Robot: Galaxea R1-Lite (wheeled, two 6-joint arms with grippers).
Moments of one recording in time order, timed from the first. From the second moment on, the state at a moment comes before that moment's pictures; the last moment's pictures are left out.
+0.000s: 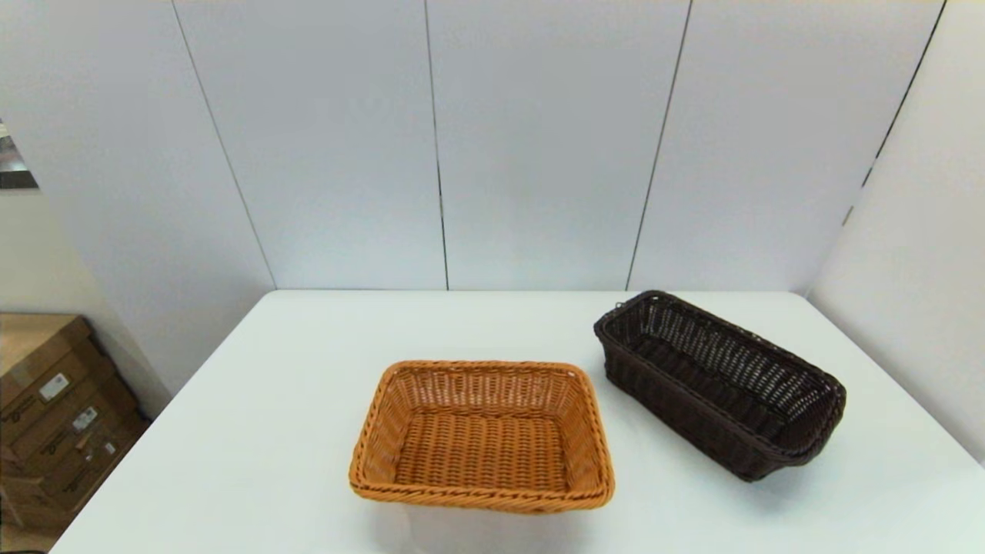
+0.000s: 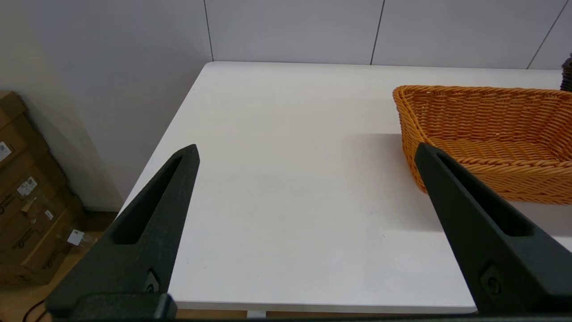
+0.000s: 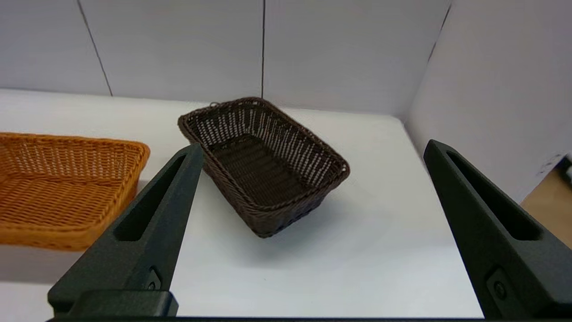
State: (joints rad) left arm 0.00 0.00 0.00 -0.01 0.00 -0.05; right arm -0.03 0.41 -0.48 0.10 0.00 -0.06
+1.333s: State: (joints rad) left arm 0.00 0.00 0.00 -0.01 0.00 -0.05; right arm 0.14 1.53 -0.95 0.48 -0.02 0.65
